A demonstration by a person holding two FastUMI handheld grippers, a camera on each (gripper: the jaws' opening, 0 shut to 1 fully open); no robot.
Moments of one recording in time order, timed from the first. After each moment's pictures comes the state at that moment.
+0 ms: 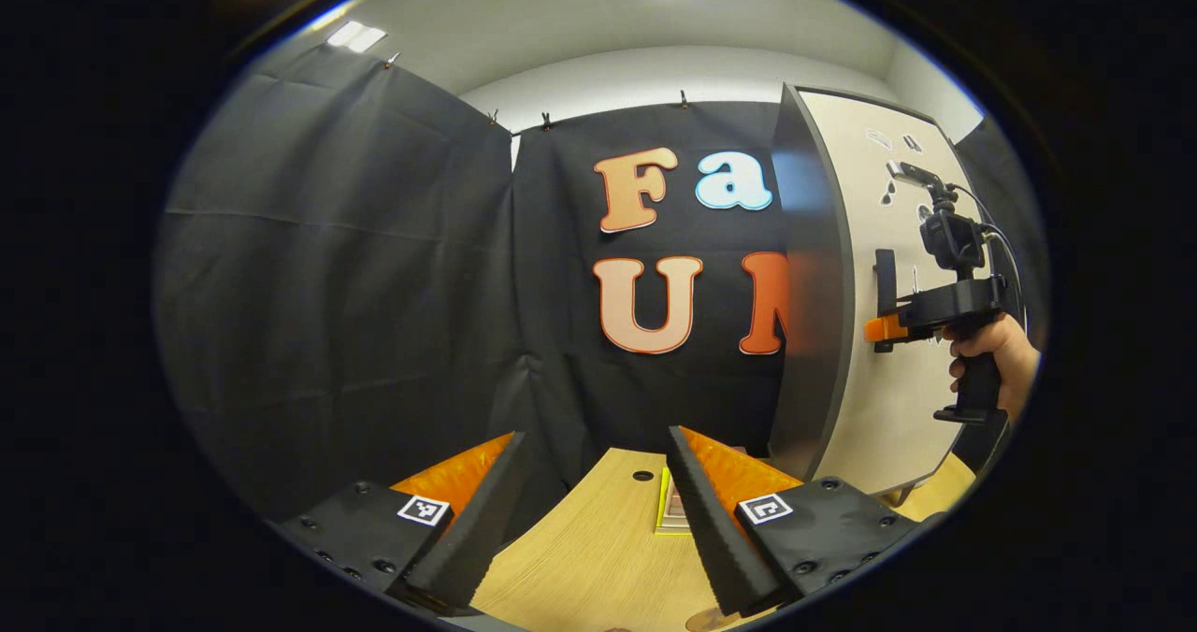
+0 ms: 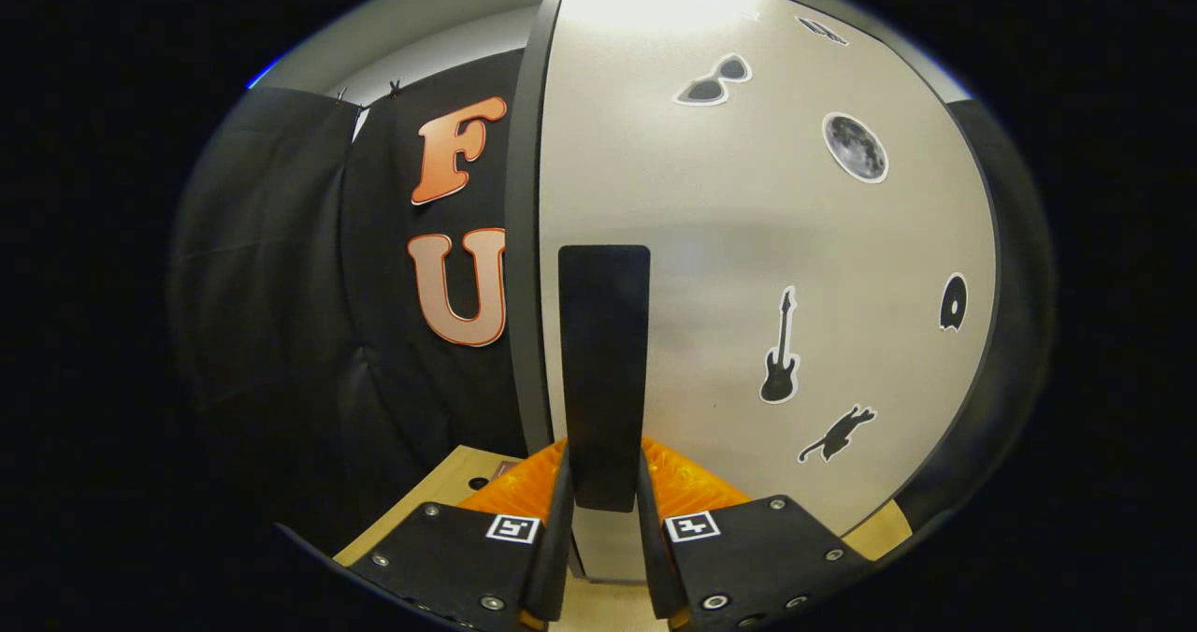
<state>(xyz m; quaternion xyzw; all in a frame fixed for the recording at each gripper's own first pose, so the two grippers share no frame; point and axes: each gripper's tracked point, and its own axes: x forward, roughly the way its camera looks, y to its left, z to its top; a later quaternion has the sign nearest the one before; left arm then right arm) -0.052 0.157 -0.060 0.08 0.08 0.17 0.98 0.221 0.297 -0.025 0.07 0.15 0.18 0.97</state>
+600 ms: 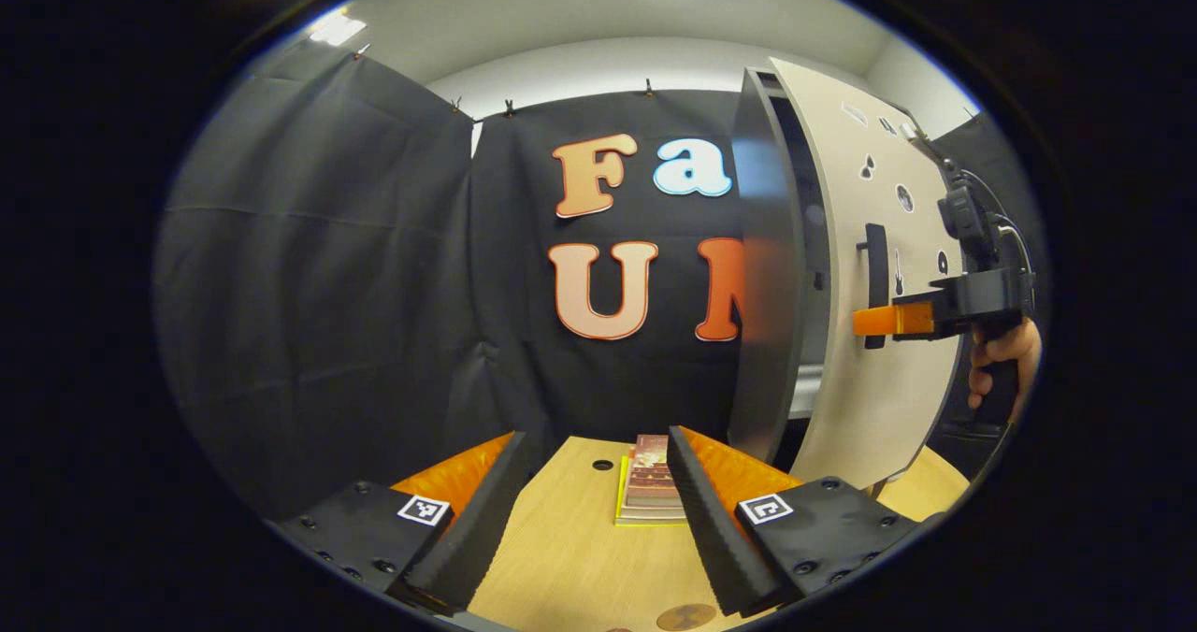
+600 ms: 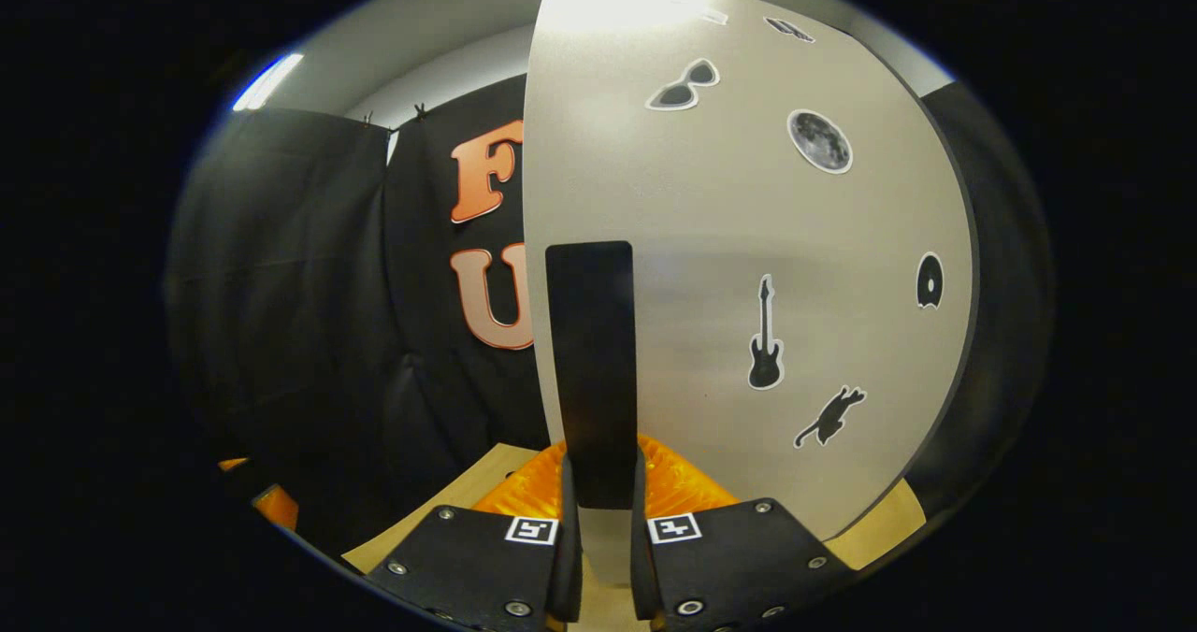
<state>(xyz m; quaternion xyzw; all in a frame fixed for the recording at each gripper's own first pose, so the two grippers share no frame) -0.030 0.103 -0.086 0.07 0.11 0.10 0.99 0.168 0.286 -0.008 0.10 0.13 0.25 0.95</state>
